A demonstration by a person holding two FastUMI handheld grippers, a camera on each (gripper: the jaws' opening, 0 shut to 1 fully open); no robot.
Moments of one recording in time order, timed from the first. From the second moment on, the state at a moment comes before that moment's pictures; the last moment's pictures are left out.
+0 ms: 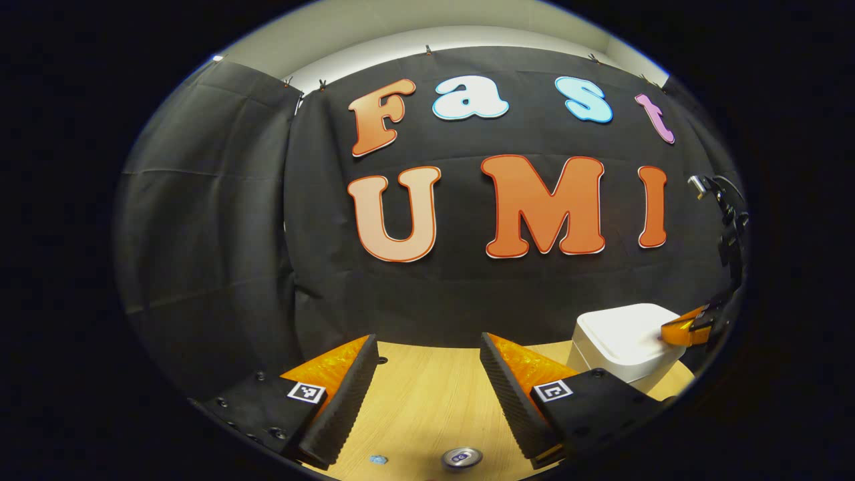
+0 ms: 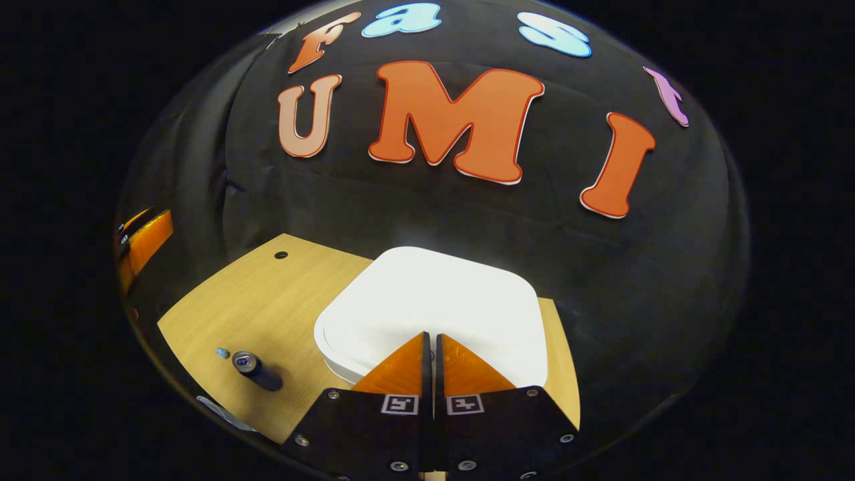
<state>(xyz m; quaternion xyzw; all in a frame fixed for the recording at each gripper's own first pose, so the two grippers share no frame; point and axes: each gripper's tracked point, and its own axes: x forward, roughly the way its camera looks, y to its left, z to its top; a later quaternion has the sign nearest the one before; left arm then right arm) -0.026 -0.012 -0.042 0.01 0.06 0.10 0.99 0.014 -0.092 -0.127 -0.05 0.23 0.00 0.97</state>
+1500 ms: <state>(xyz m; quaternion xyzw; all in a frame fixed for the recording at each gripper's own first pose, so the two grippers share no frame) -0.021 0.084 -0.147 0.02 0.11 0.03 0.99 0.015 0.030 -0.053 -0.06 0.06 0.02 1.00</state>
